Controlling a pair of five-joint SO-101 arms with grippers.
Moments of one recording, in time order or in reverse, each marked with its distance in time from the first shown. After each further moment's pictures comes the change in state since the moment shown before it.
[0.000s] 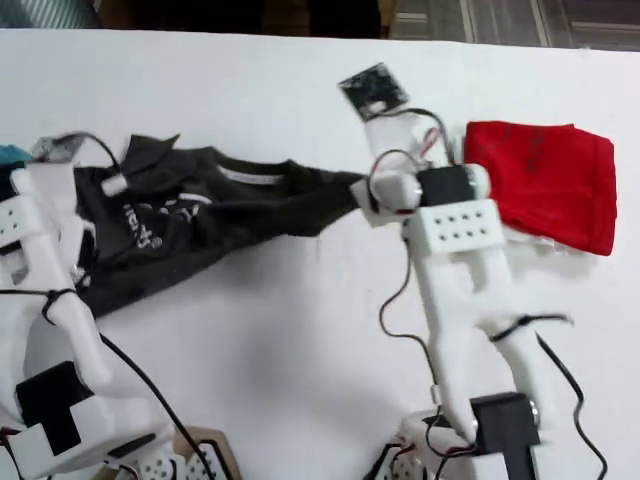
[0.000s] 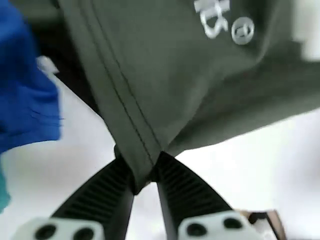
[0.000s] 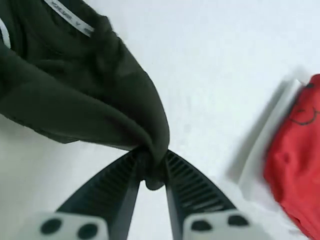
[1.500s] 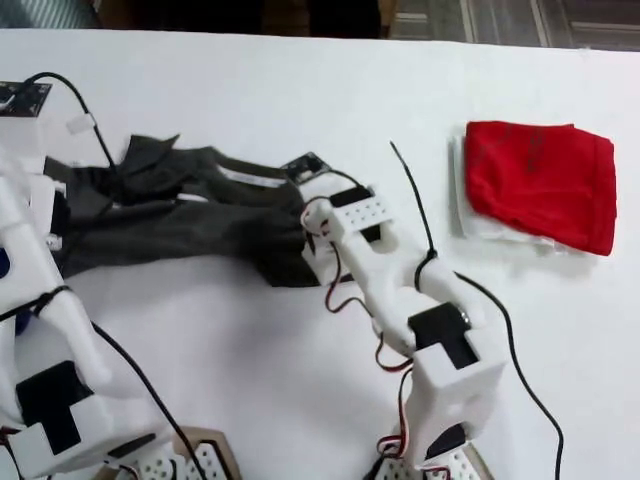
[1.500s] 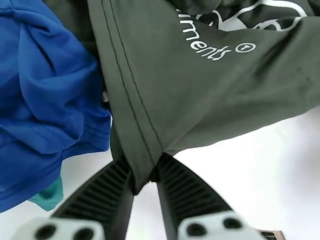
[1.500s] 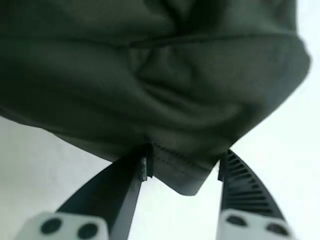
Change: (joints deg) left arm 0.1 0.1 -24.2 10.0 1.4; right arm -12.7 31.6 3.9 -6.7 -7.5
